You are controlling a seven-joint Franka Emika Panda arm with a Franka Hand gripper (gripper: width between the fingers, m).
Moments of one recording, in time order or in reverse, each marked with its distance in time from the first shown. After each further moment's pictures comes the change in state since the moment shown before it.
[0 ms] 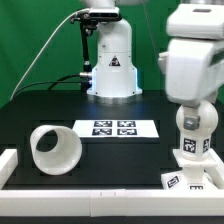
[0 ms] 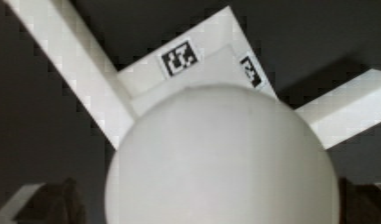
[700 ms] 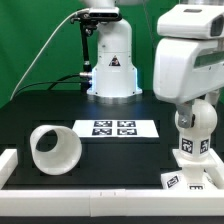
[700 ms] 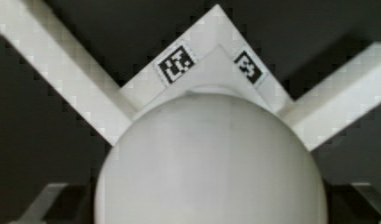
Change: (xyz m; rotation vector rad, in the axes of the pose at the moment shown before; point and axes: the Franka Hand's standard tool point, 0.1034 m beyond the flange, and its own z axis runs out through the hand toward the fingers) arm 0.003 -0.001 0.000 -0.025 0.029 0.384
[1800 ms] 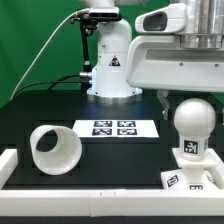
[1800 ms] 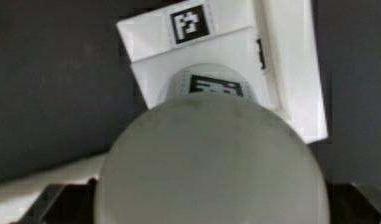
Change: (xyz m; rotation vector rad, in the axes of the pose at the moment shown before) arm -0.003 0.009 0.000 0.023 0.021 1.110
